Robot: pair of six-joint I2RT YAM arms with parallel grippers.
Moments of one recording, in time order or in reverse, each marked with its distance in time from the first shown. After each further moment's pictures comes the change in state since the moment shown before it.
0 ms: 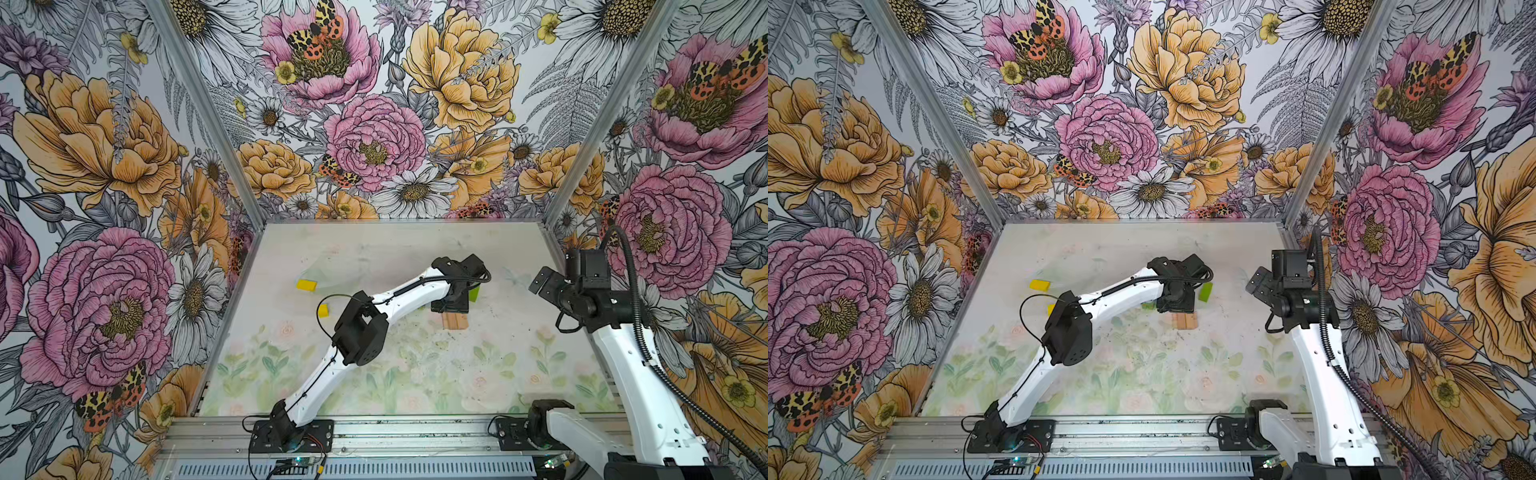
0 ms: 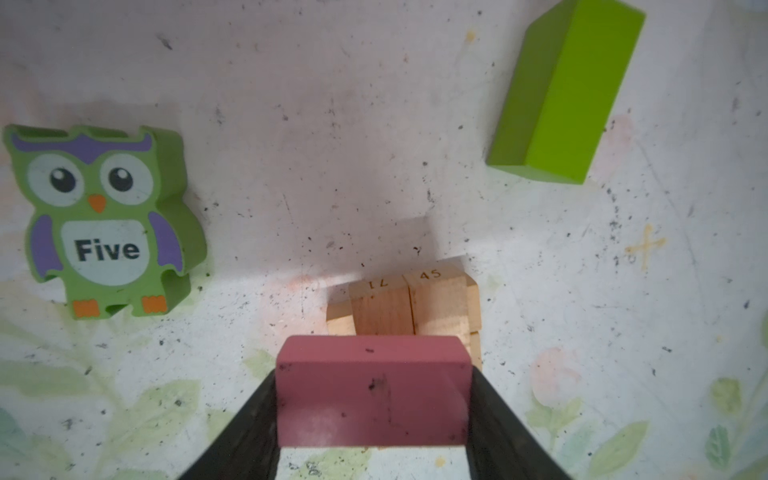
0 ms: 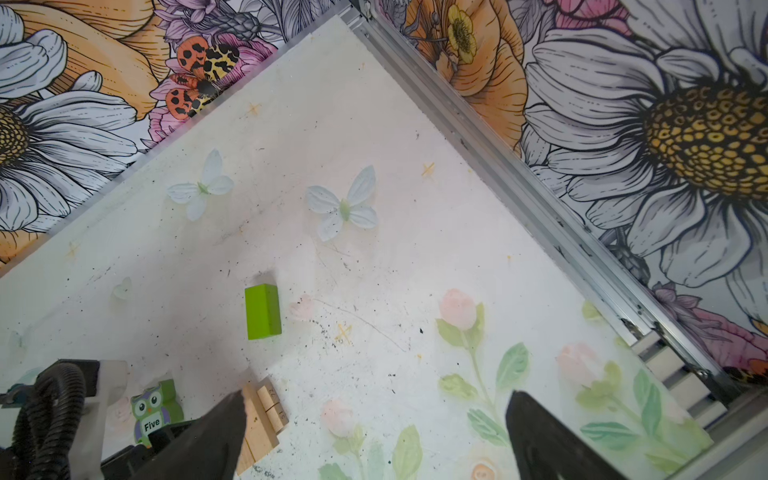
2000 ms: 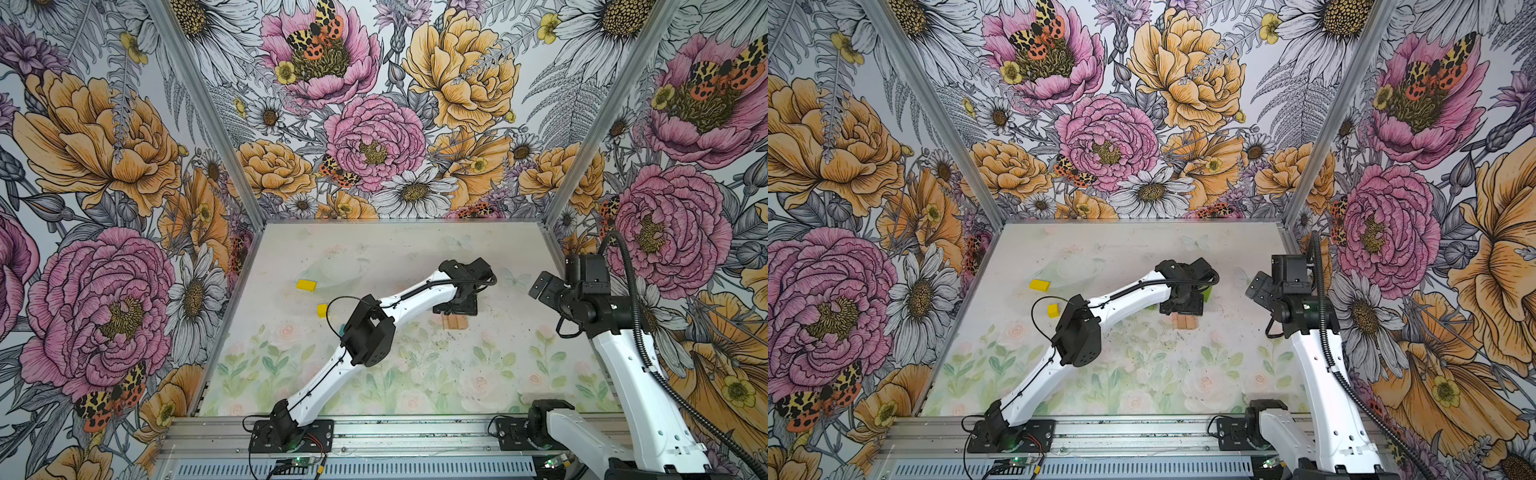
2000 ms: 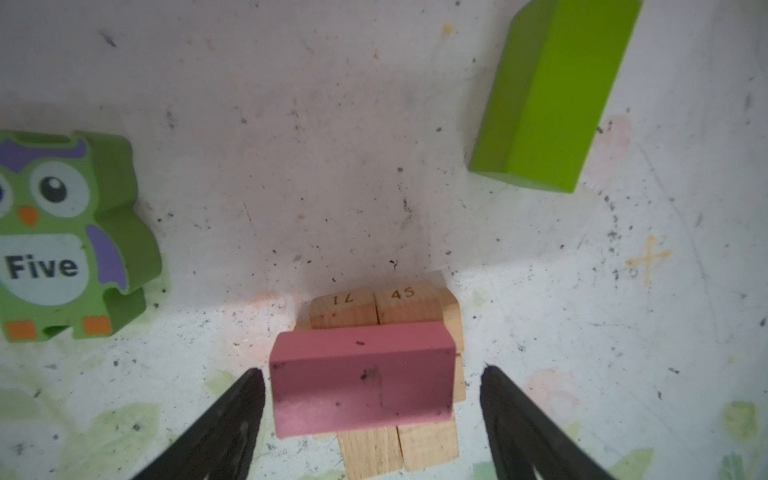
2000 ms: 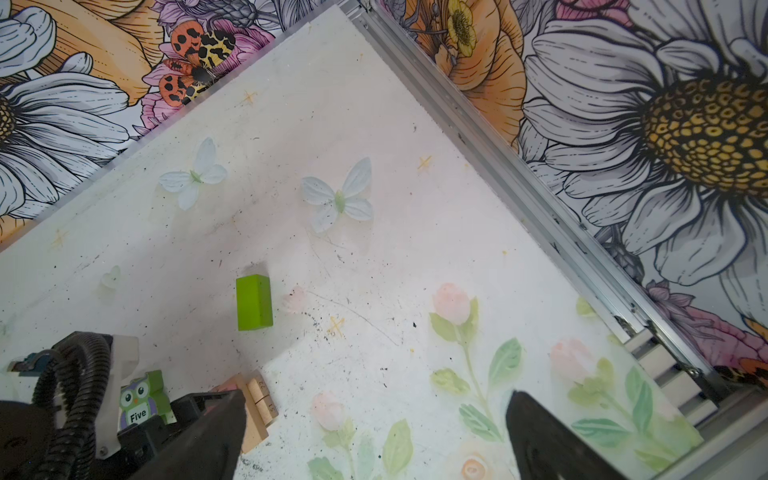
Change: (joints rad) left arm -0.028 0.091 0.125 -0.042 -0.021 -0.012; right arm 0.000 -0.031 -0.030 0.001 0.000 -0.023
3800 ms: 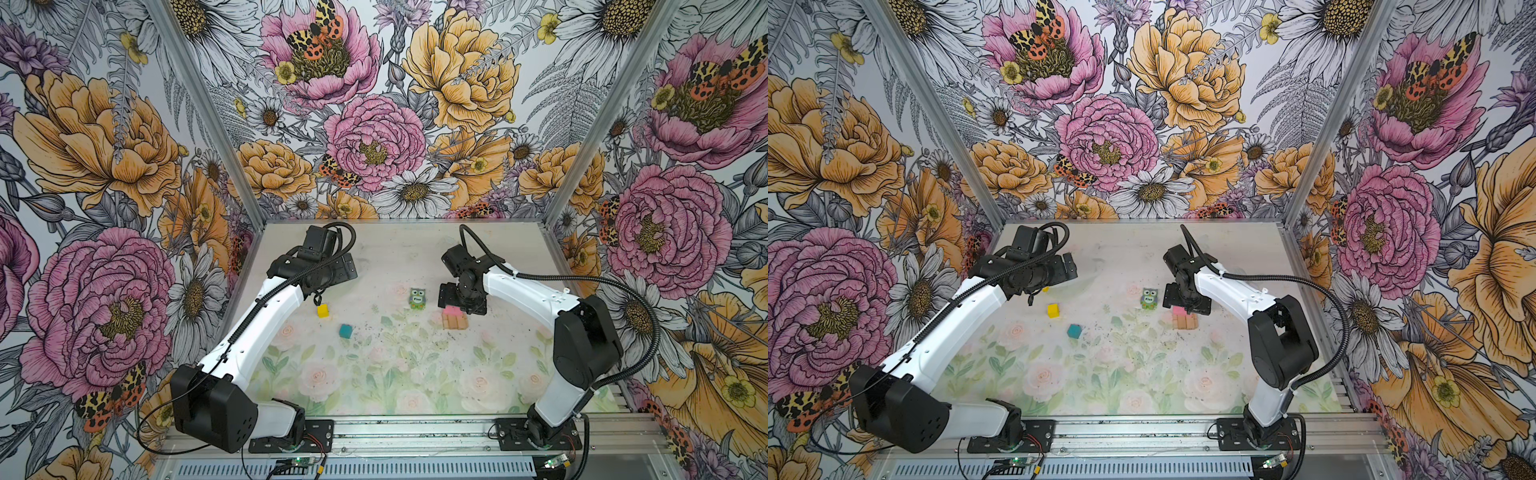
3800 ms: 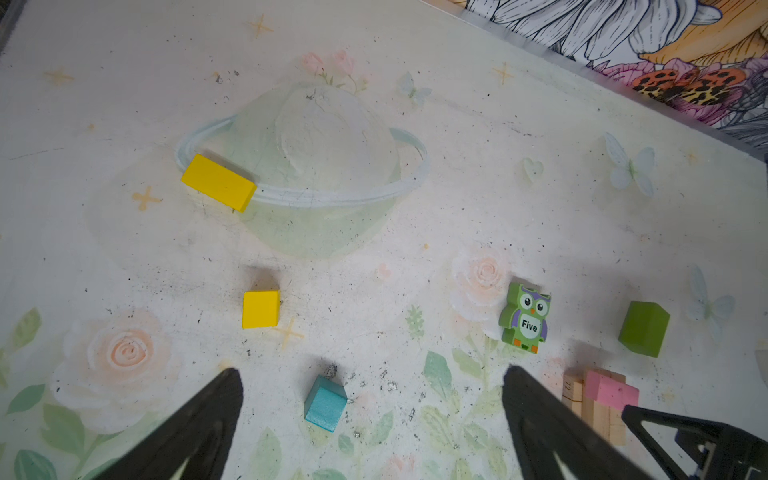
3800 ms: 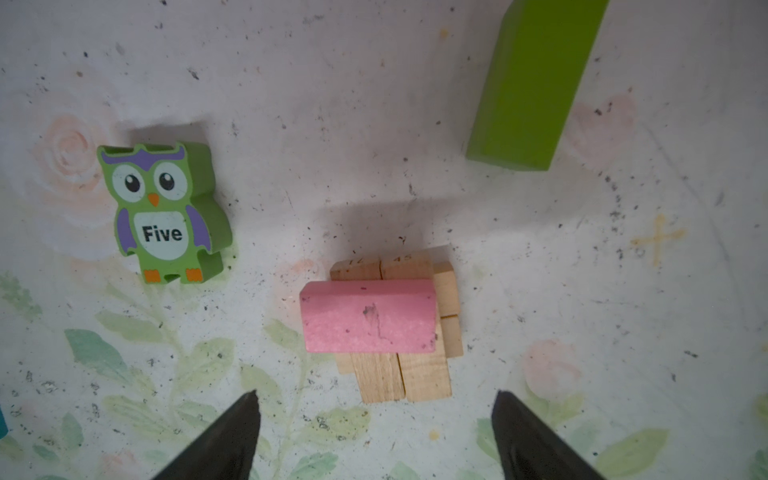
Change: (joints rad) left arm 0.652 -1.159 -1.100 0.328 -0.019 0.262; right arm 0.519 0.760 0.192 0.075 -0.188 0.138
